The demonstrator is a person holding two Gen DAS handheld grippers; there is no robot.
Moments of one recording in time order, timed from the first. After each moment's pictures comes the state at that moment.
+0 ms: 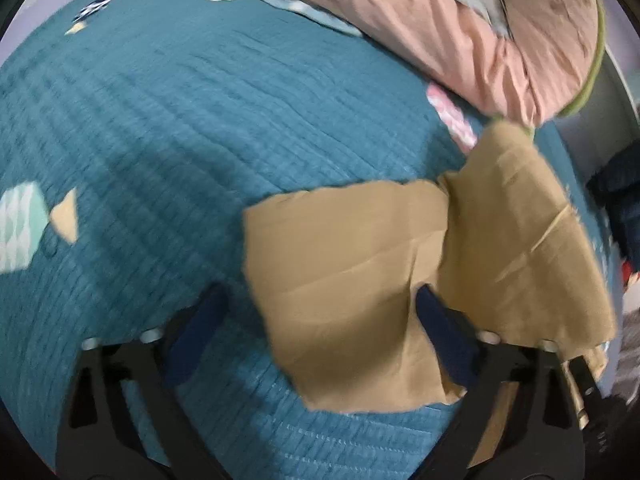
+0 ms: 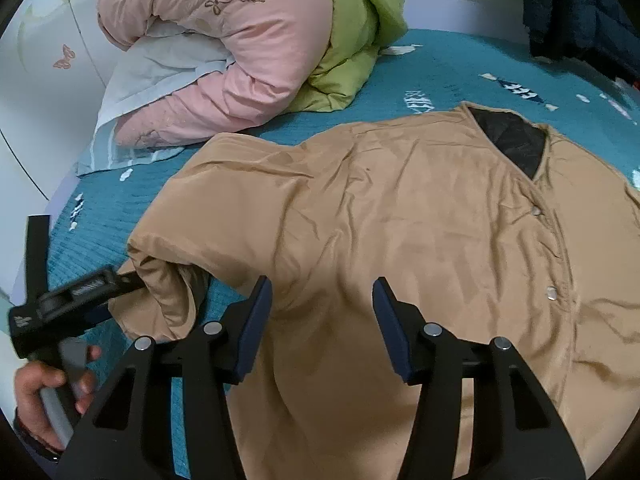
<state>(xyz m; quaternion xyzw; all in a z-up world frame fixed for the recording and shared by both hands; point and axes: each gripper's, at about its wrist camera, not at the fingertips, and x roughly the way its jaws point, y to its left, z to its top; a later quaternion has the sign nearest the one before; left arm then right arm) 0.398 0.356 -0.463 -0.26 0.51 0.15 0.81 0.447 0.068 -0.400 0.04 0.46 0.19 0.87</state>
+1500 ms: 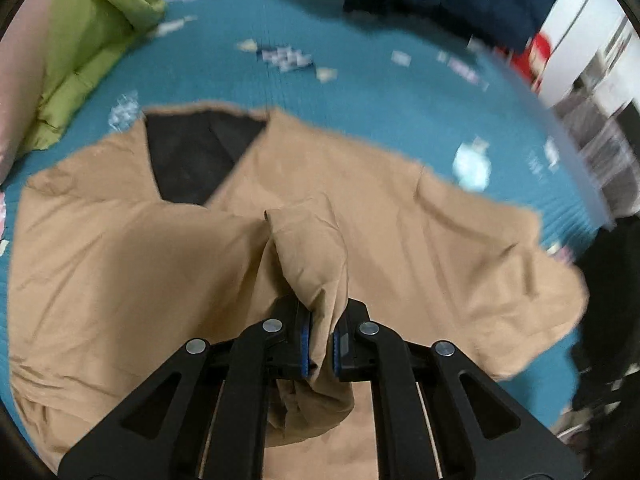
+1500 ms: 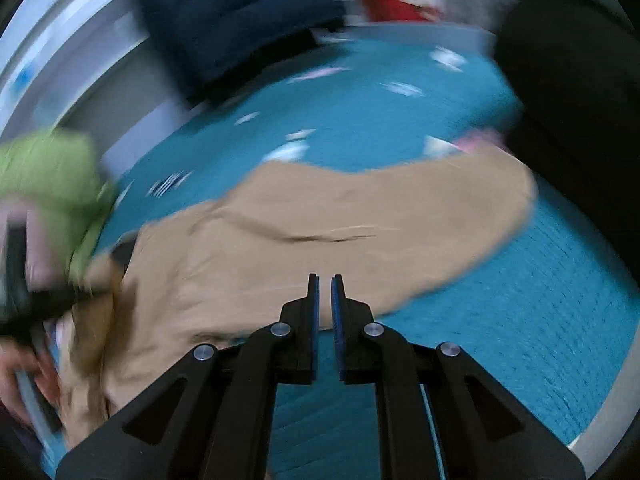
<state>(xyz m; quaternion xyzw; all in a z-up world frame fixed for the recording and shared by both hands) 0.554 -0.134 -0.417 -0.03 0.54 -0.12 0.83 0.382 -0.447 -0.401 0.27 0.37 -0.12 0.88</state>
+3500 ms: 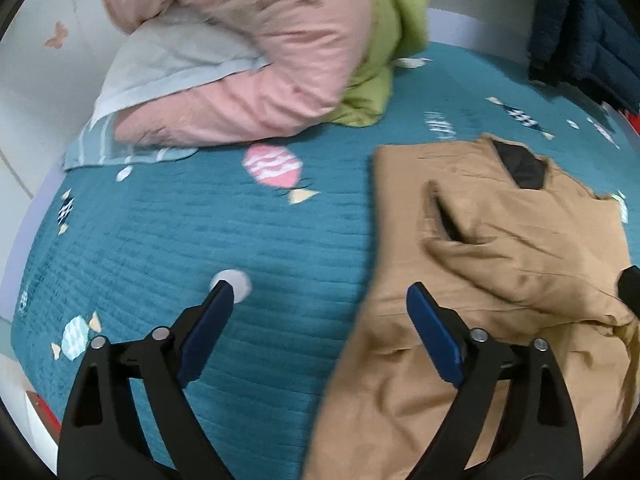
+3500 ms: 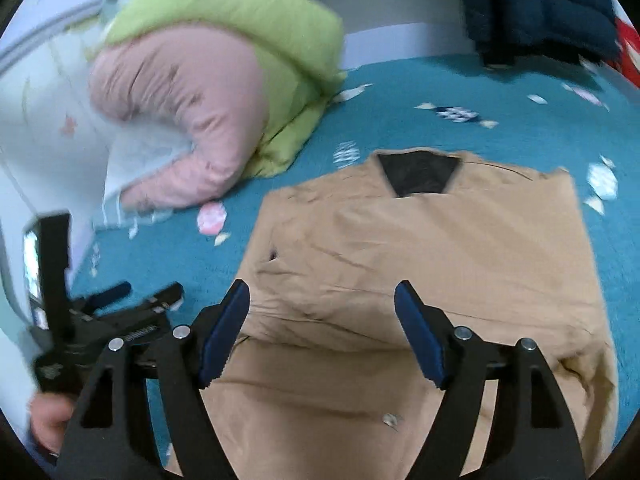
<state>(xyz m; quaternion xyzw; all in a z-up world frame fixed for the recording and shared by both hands) 0.451 0.144 -0.359 0.01 0.47 0.11 0.88 0.451 -0.090 -0.315 0.12 0.42 0.18 0.88</state>
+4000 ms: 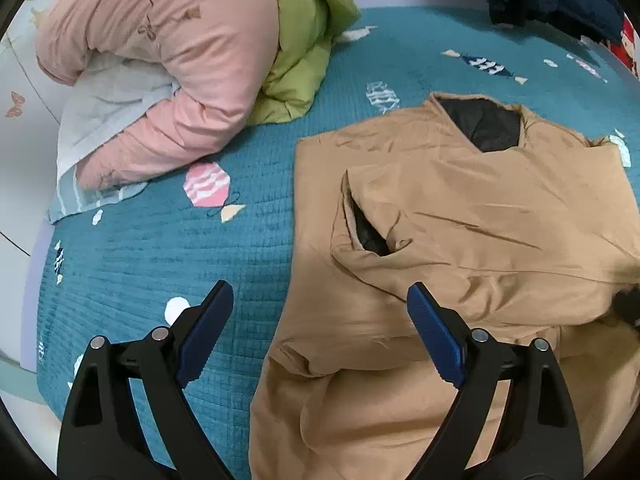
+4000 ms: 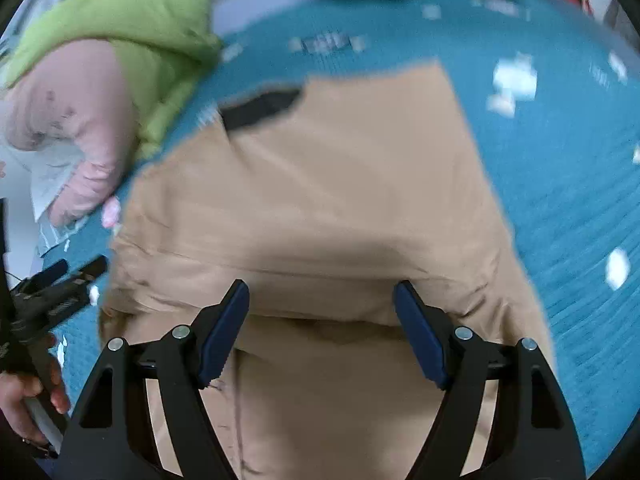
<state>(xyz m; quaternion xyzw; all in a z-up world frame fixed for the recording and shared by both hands) 0.495 0.073 -0.388 0.09 0.51 0.08 0.85 0.473 -0.195 -0.398 0.15 0.55 0.07 0.82</state>
